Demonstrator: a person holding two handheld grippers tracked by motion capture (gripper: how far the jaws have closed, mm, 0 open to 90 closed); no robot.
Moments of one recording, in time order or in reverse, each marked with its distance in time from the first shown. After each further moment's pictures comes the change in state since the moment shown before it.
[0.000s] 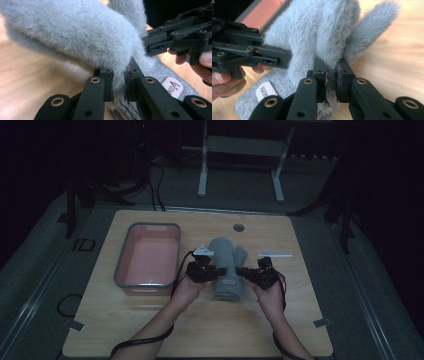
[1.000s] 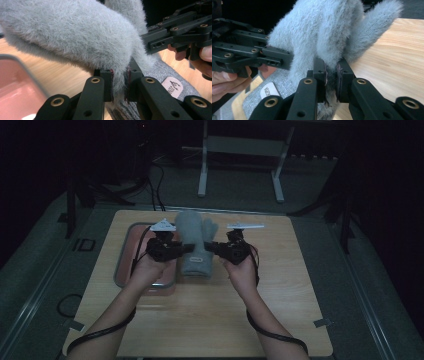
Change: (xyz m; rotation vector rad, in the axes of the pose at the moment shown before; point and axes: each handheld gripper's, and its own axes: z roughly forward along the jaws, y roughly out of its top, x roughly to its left) left arm 0.038 0.035 -0.120 -0.064 0.119 0.064; right arm 0.091 0.081 0.031 -0.048 0.103 -0.111
